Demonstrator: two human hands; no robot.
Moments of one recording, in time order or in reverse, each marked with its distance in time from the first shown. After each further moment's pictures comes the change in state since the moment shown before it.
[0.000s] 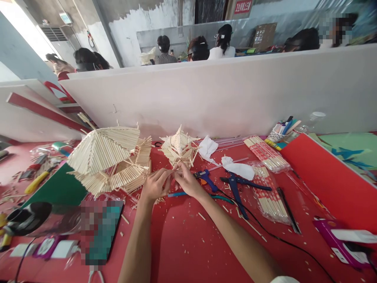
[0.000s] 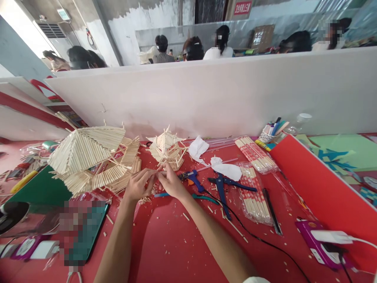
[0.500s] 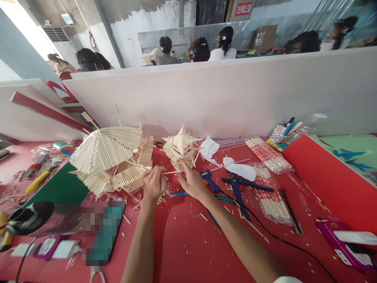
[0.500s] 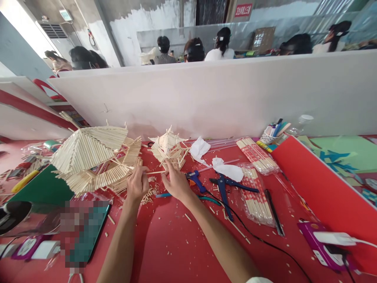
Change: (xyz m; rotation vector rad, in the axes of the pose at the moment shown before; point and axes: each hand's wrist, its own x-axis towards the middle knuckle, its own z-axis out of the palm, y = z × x) left_hand -0.004 -0.001 0.005 0.015 0.245 -0.197; right_hand -0.005 -0.010 -0.009 -0.739 0.167 -0.090
